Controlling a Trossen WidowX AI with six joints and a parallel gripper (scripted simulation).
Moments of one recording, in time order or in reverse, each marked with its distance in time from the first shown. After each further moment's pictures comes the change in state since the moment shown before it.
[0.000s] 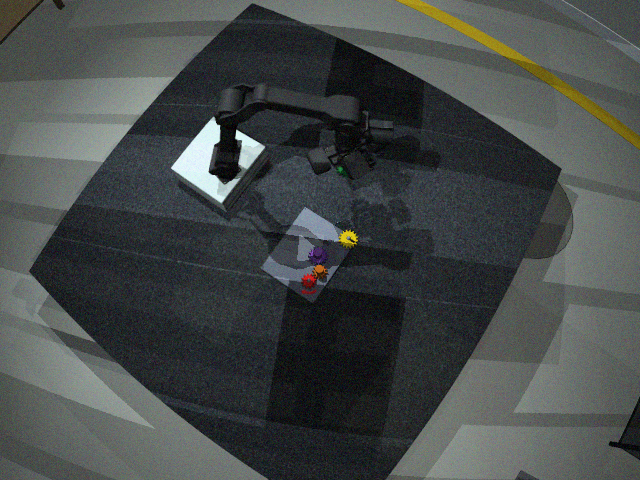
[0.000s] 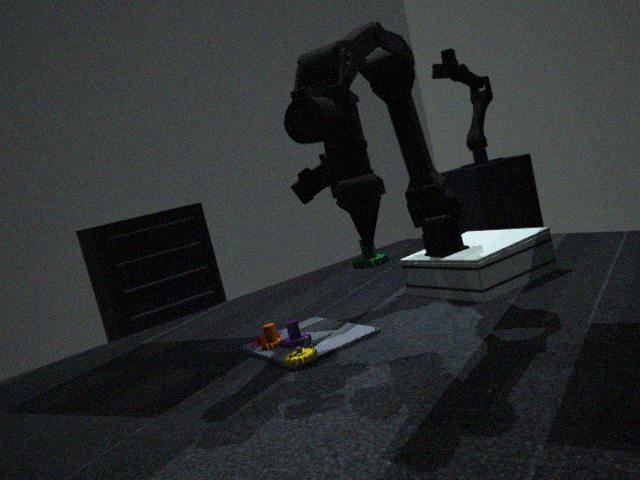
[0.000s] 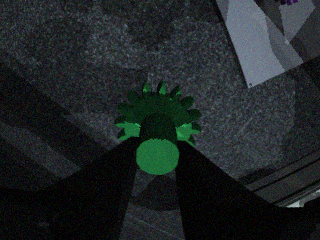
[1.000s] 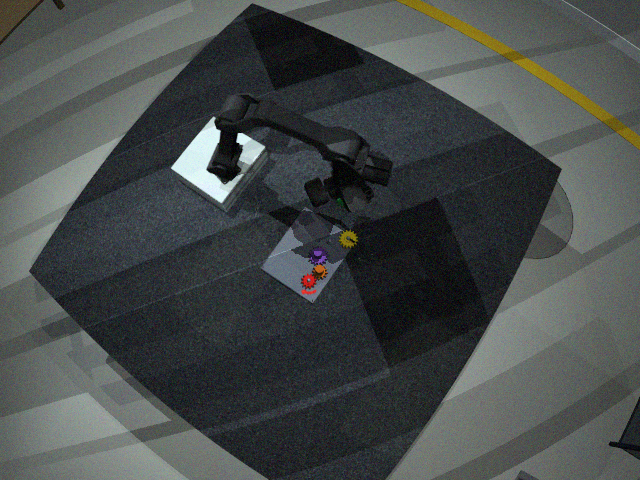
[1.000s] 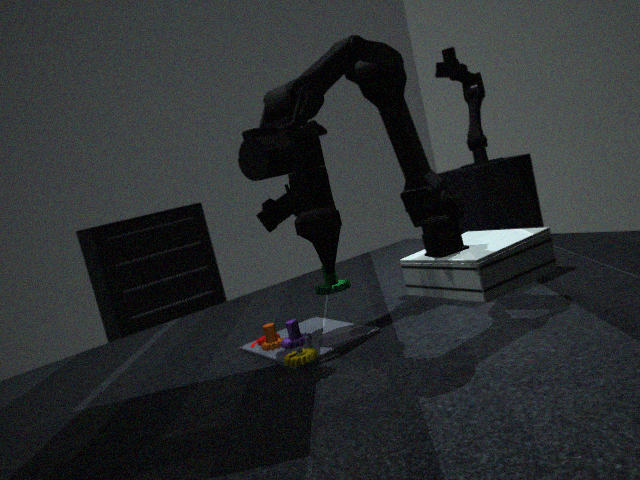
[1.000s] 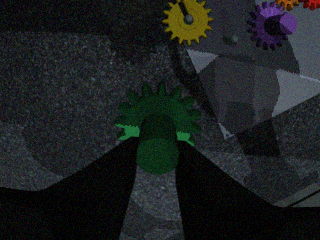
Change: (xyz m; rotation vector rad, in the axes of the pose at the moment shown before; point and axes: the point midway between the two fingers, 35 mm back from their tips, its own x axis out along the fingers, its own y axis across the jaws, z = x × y) arm 0.030 -0.033 0.063 0.007 -0.019 0.004
